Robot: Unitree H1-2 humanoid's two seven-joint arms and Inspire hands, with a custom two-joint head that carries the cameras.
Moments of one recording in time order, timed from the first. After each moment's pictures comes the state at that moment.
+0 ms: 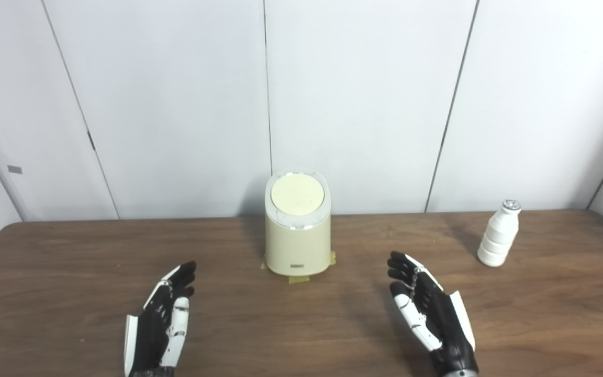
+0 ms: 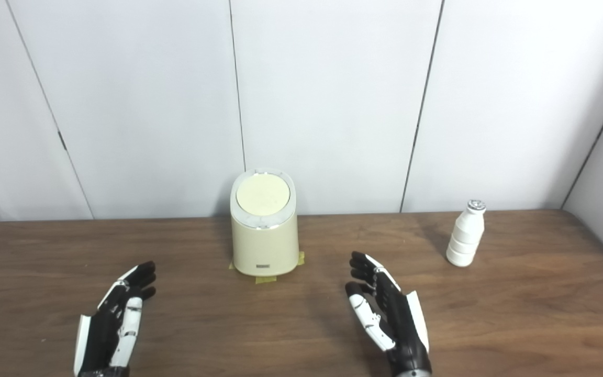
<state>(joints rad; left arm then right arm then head) 0.05 -0.01 0.01 -0.11 0.12 -0.22 0.14 -0.02 -0.02 0.04 -0.04 -0.19 -0.16 -0.11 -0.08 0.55</state>
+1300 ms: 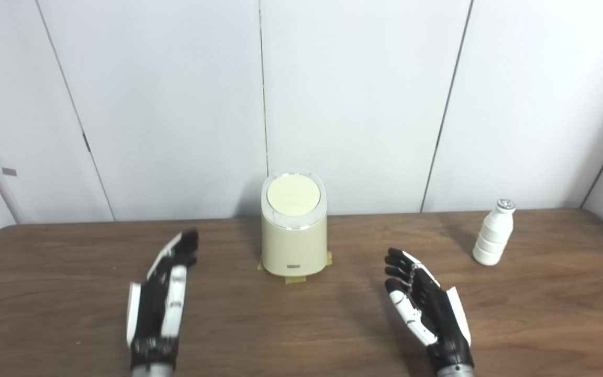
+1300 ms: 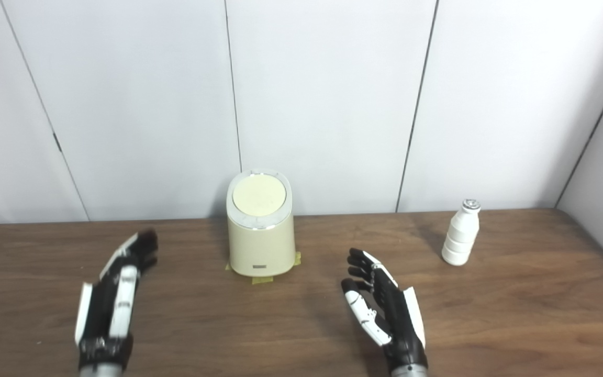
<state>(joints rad) -0.09 -0.01 0.01 -0.24 0.10 -0.06 0.10 -0.05 -0.01 0.05 0.00 -0.21 -0.16 -0.13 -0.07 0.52</state>
